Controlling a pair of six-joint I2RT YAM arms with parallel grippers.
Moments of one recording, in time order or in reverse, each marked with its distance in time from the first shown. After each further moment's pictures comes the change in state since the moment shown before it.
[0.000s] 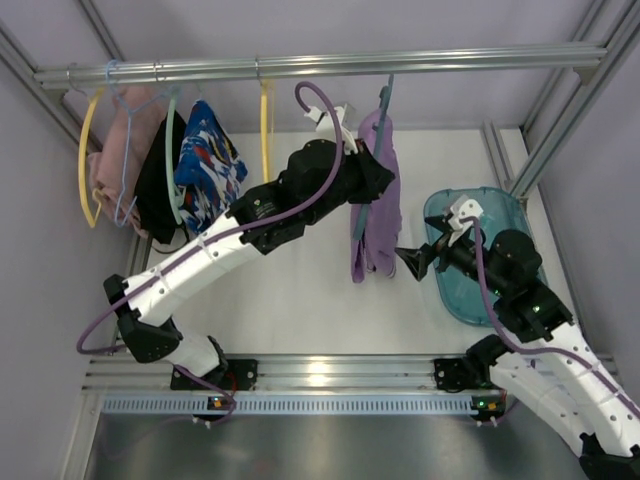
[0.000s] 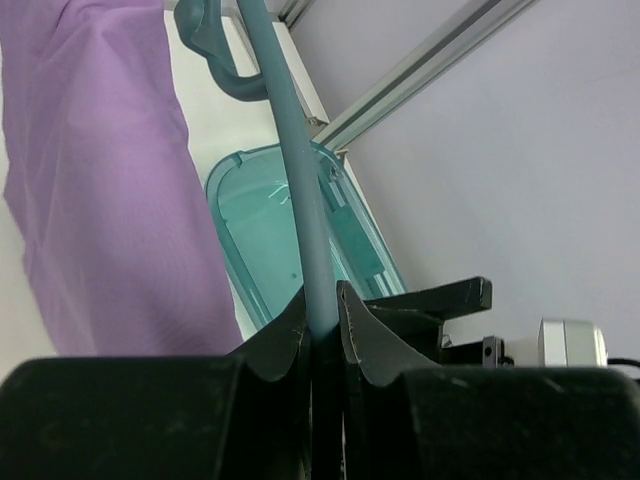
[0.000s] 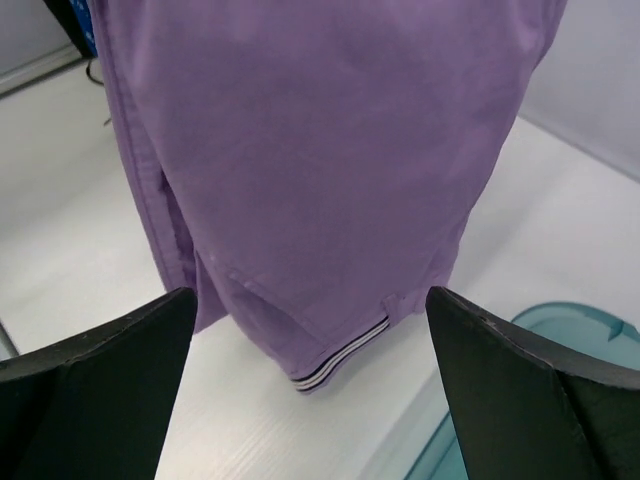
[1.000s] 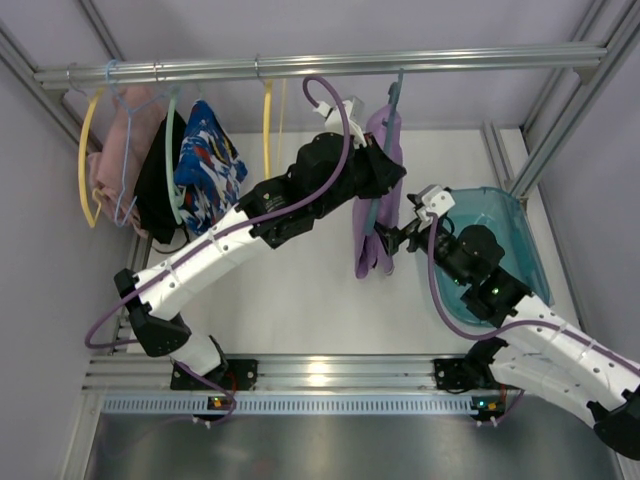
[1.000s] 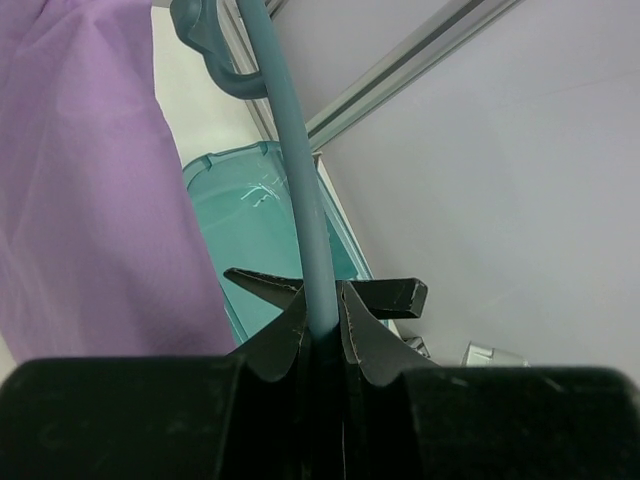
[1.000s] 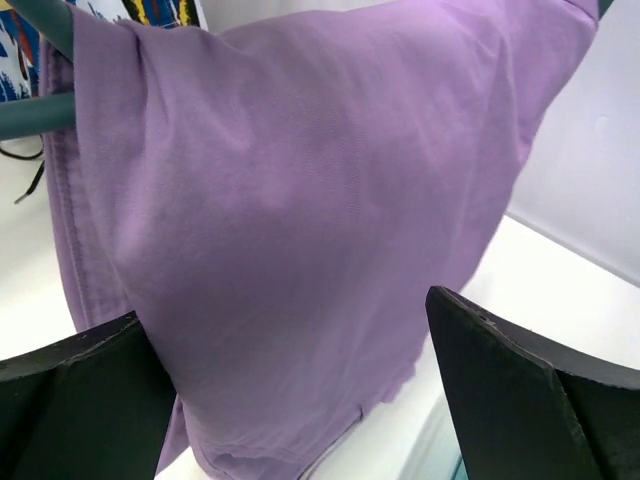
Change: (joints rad) left arm 0.000 0.064 0.074 0.003 0.032 -0.048; right arm 0.223 0.208 -0.080 0.463 0.344 -0.069
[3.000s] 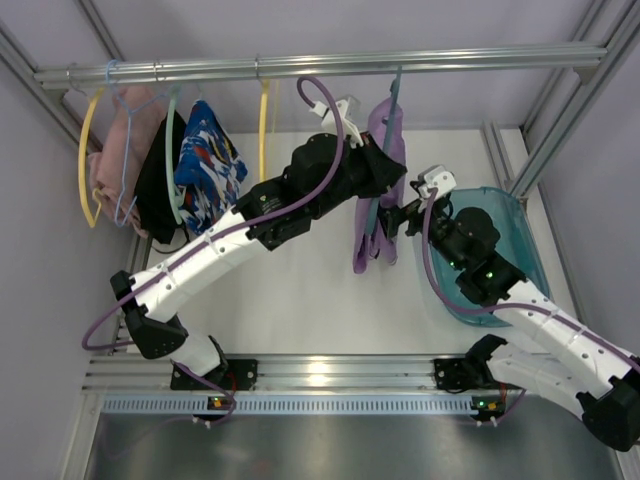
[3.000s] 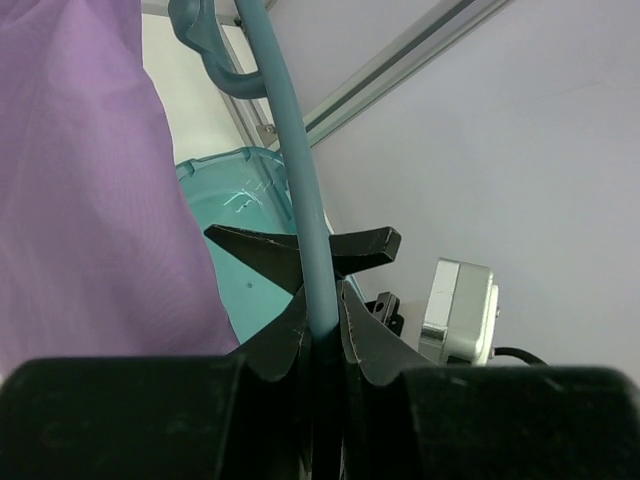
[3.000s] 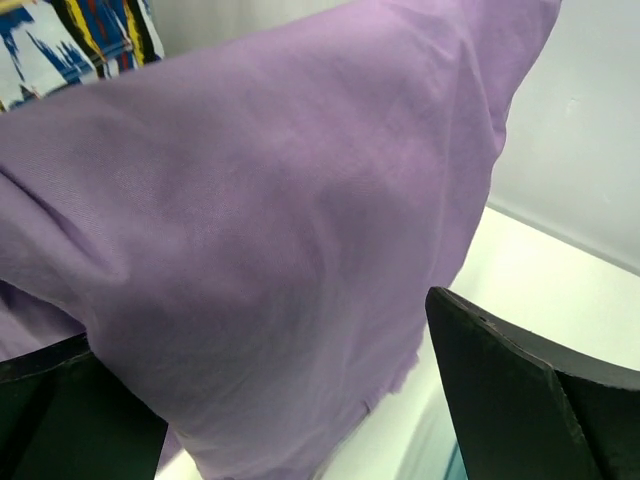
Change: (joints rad) left arm 0.002 -0.021 -0.028 0.044 0.019 -0.011; right arm -0.084 0.105 0.081 0.011 0.000 0.042
